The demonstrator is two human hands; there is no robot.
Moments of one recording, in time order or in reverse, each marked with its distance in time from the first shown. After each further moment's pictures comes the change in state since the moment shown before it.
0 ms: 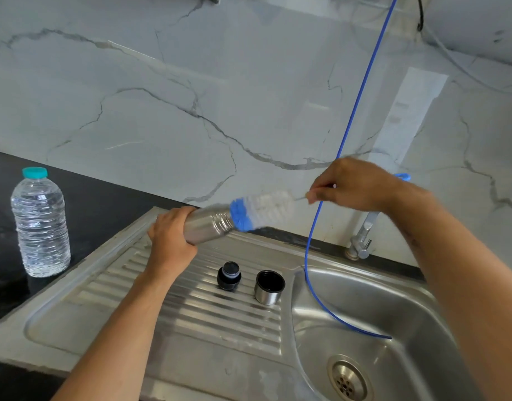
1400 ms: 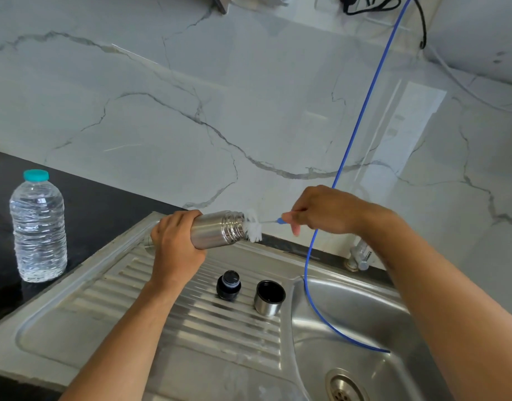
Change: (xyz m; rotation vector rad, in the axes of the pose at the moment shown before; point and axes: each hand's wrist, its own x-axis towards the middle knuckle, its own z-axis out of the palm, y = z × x) left_hand 0.001 0.009 0.005 0.028 0.159 0.089; right_hand 0.014 -0.043 0.023 0.130 -0.213 0.102
